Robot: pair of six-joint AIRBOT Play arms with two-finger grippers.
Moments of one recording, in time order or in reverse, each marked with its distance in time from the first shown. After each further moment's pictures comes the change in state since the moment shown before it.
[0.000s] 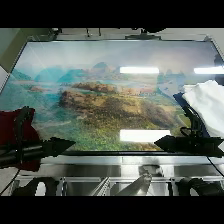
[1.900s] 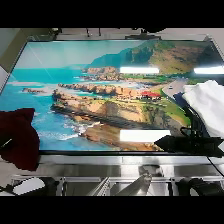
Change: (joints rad) left arm 0.601 -0.930 0.432 1.070 0.491 -0.294; right arm 0.000 0.000 0.000 0.000 -0.001 0.000
